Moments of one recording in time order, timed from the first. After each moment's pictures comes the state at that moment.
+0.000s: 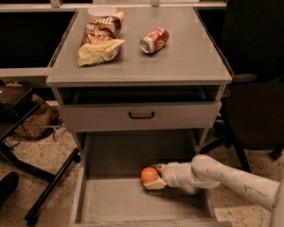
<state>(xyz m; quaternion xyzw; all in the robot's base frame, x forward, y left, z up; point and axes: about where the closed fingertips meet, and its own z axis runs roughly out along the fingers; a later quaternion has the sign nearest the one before) 0.549 -0.051 0.360 -0.49 0.75 0.30 0.35</state>
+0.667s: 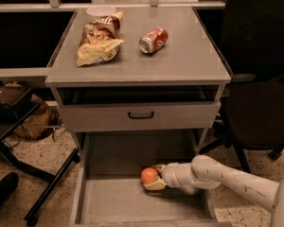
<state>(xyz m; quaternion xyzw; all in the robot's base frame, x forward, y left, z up) 0.549 -0.051 0.361 -0.49 0.75 0.30 0.35</state>
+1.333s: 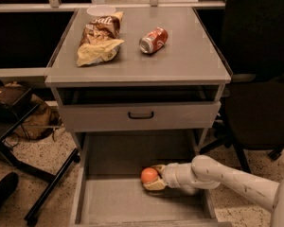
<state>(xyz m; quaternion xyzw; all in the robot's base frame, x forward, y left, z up) 0.549 -0.051 0.361 -0.49 0.75 0.30 0.35</state>
